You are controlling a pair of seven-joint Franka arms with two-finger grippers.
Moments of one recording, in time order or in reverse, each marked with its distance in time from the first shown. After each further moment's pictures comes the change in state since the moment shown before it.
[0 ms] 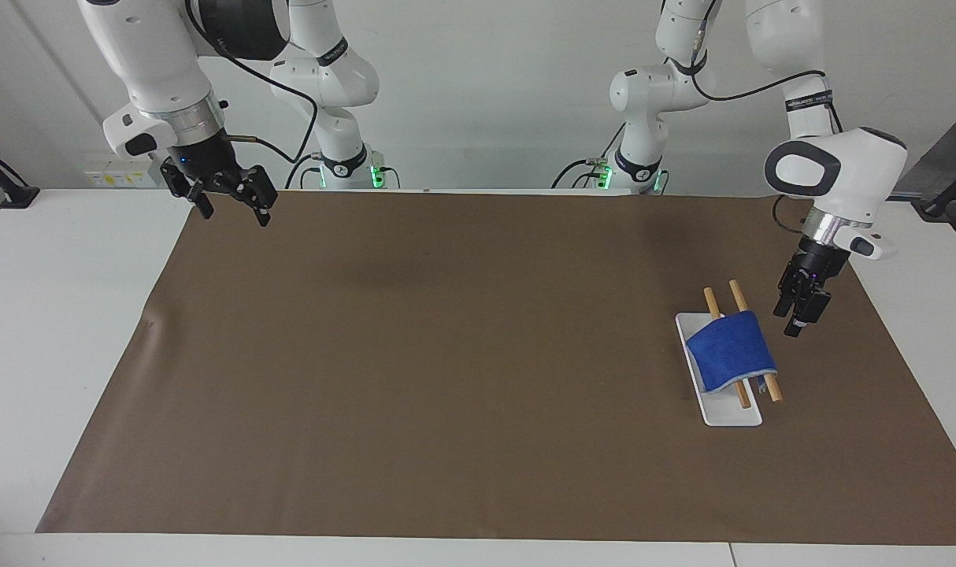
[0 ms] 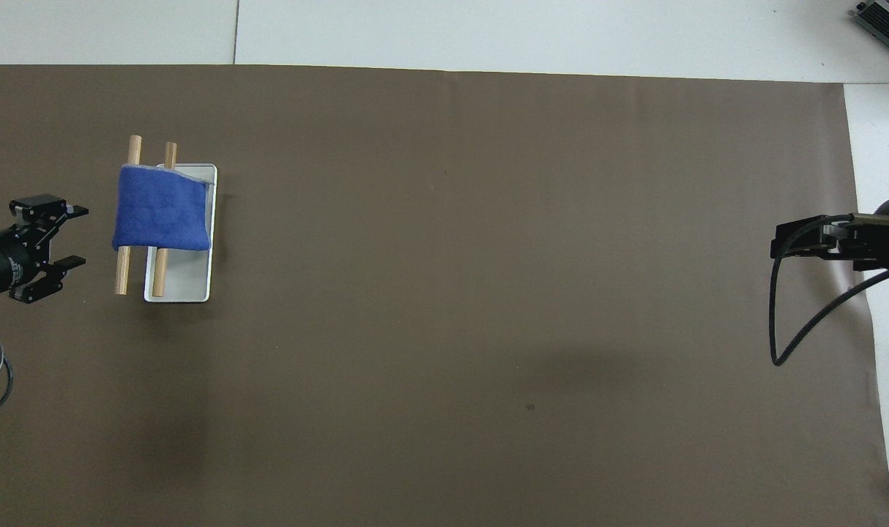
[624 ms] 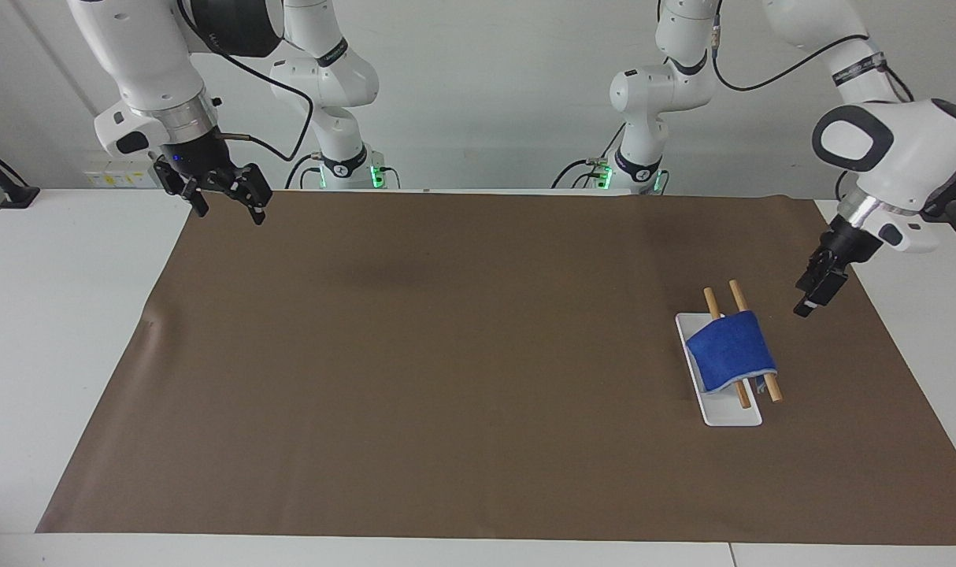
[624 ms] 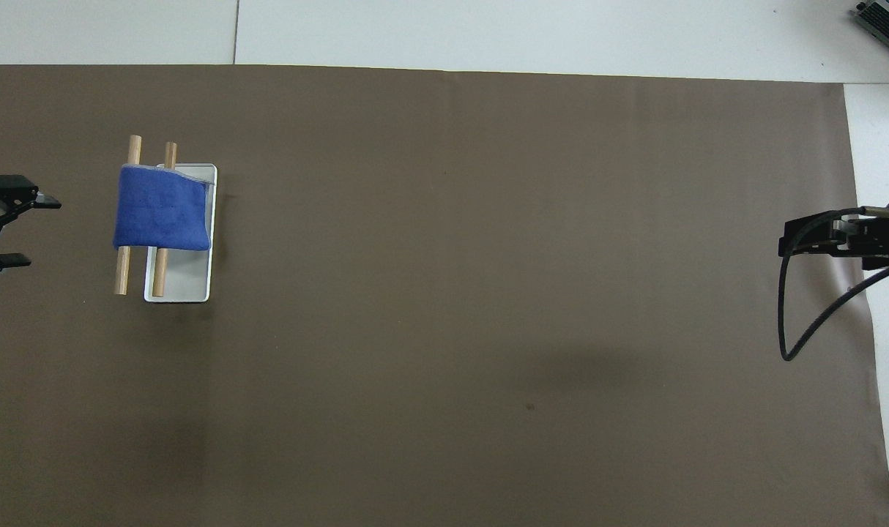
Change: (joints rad) left arm 0.001 -0.008 0.044 0.349 0.314 -0.590 0.023; right arm -0.011 0.023 -0.001 0.038 0.000 -0.041 0.000
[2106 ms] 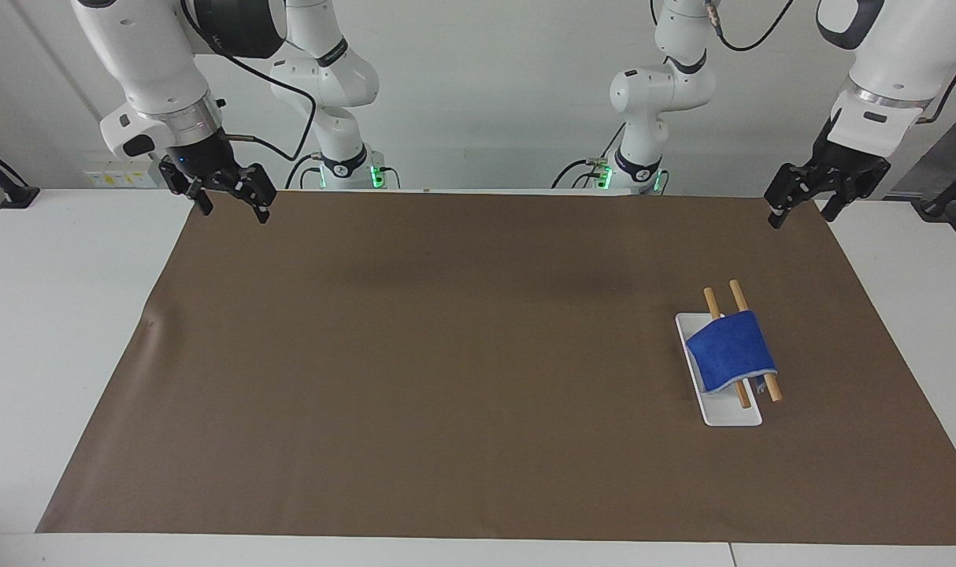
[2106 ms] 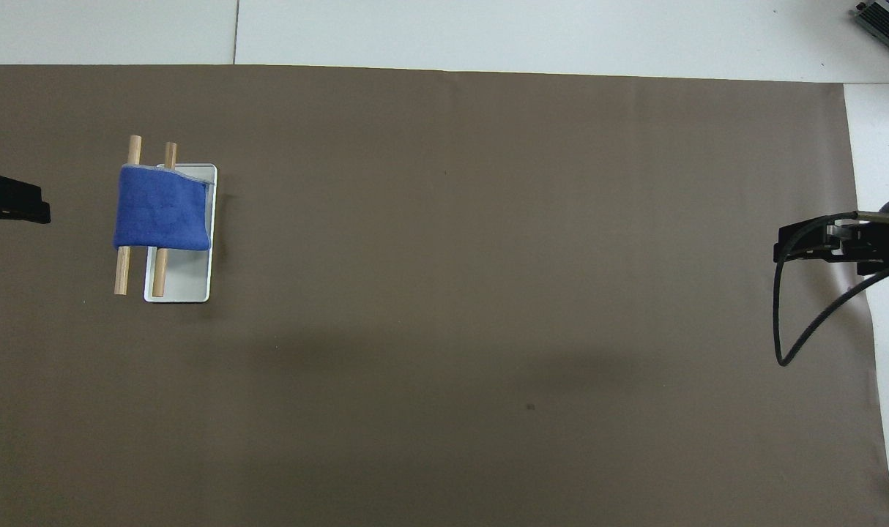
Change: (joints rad) left arm 0.013 -0.022 -0.255 0.365 0.284 -0.435 0.448; right arm 0.001 -0.003 0.009 0.000 0.000 -0.014 0.000
